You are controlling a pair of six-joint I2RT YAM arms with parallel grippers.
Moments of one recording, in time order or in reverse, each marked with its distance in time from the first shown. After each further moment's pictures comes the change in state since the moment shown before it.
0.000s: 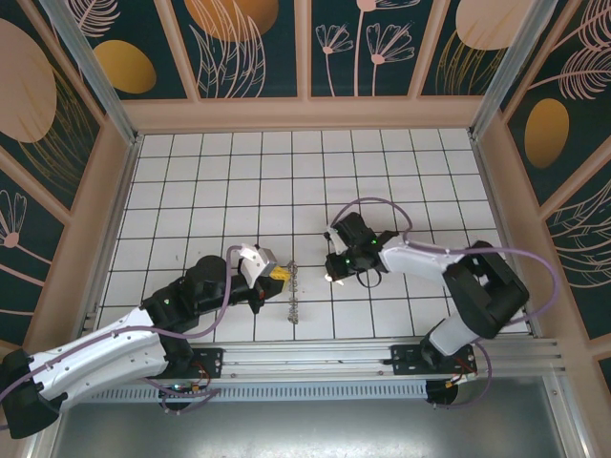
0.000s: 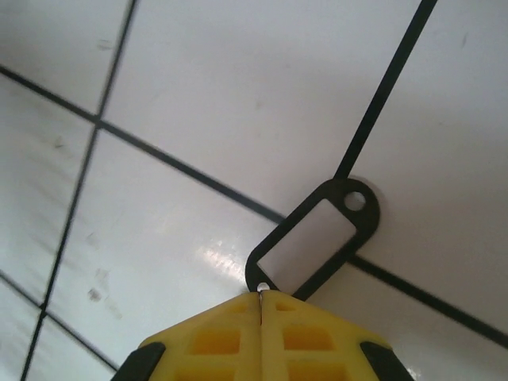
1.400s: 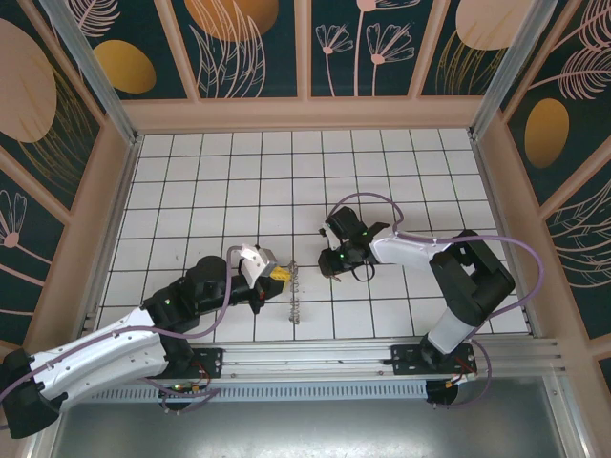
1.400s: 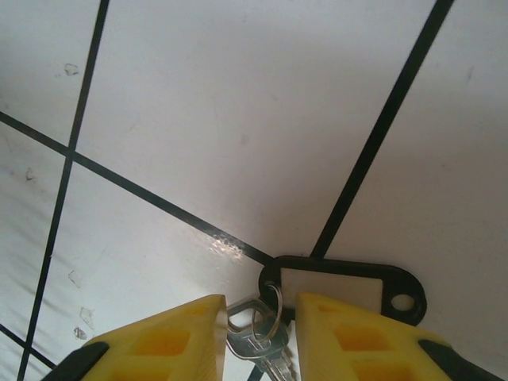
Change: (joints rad) left arm 0.000 -0.002 -0.012 0.022 0.009 -0.008; right arm 0.000 0.137 0.119 -0.072 0.016 0.010
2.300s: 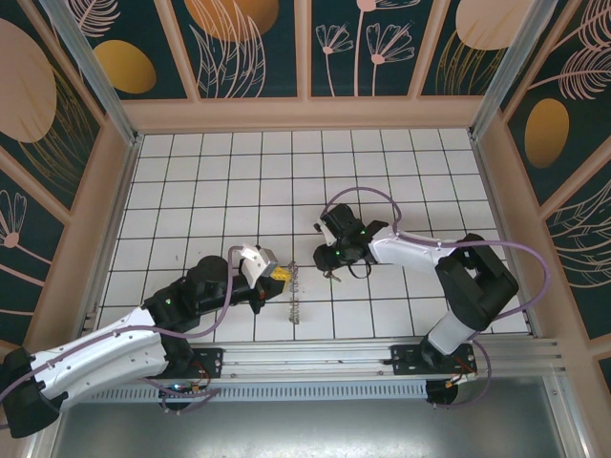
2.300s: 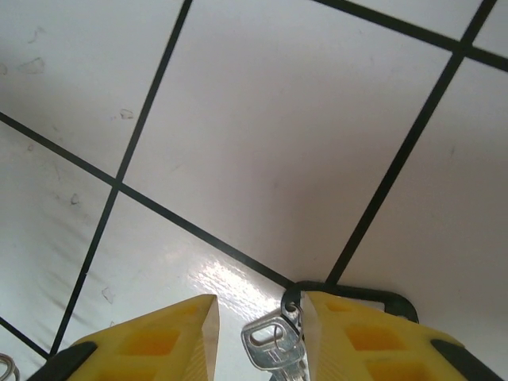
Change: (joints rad) left arm 0.000 0.007 0.000 0.000 0.000 0.000; right arm 0.034 -0.031 0.040 -0.013 0.069 -0.027
